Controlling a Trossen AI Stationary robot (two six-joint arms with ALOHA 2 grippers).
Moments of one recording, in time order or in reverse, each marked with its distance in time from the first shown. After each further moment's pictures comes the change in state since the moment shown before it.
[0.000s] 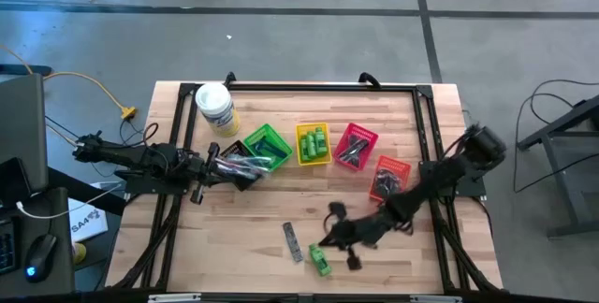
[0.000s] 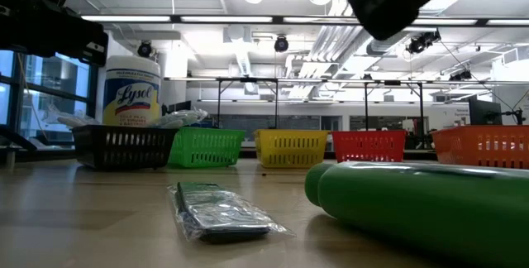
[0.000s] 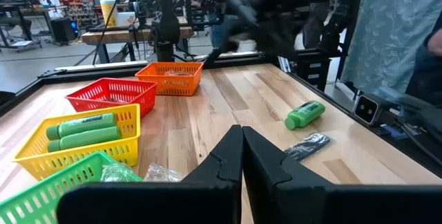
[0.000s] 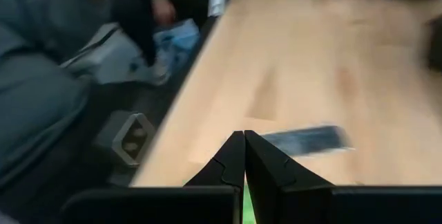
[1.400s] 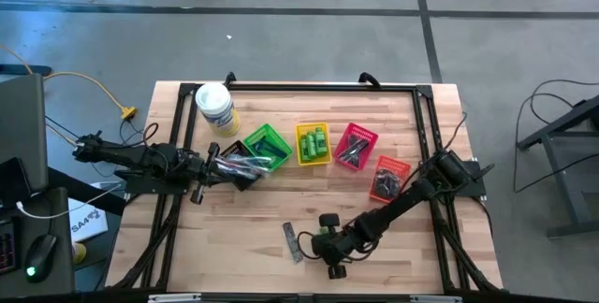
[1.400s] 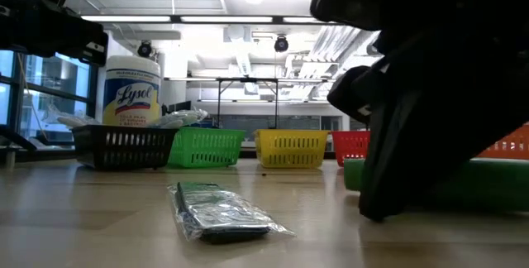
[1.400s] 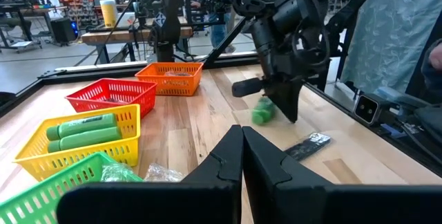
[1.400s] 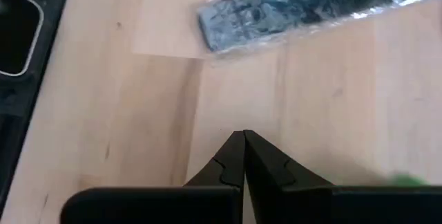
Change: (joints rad) left arm 0.000 0.000 0.000 0.000 0.001 0.003; right arm -0.016 0.385 0.375 -0.516 -0.108 0.192
